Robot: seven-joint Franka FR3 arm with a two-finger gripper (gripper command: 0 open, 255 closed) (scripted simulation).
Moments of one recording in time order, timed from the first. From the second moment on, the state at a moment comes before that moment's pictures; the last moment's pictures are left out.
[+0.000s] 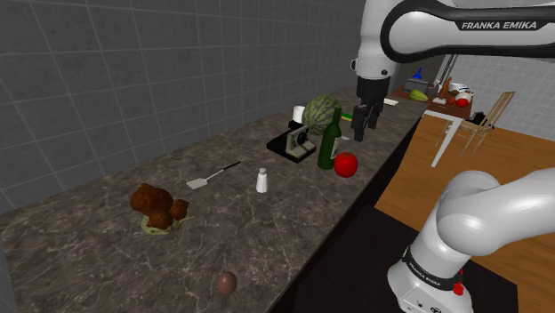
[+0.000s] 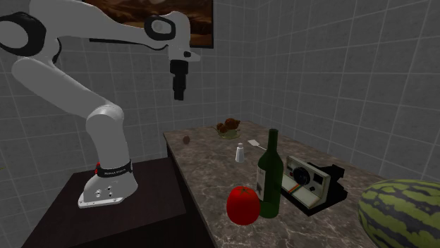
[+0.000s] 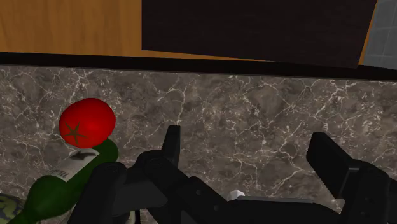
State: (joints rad) arm 0.00 -0.79 0.00 -2.43 -0.11 1.53 -0.02
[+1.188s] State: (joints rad) arm -0.06 -0.37 -0.30 -2.20 -0.17 1.84 -0.32
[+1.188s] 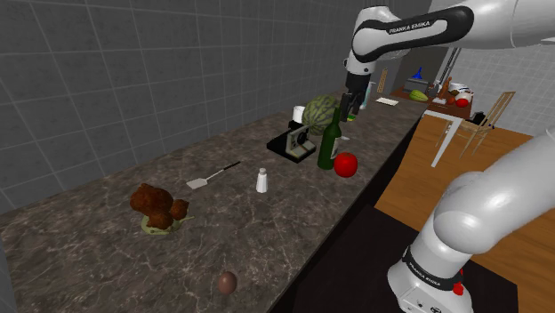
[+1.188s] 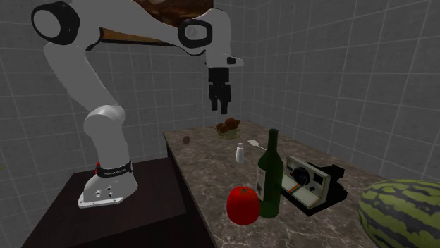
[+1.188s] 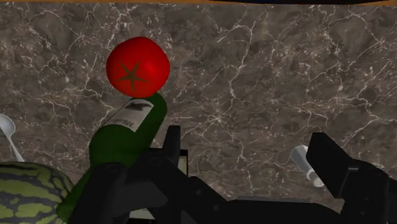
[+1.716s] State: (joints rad) arm -0.09 -0.09 -0.43 -1.96 -0.04 1.92 -0.51
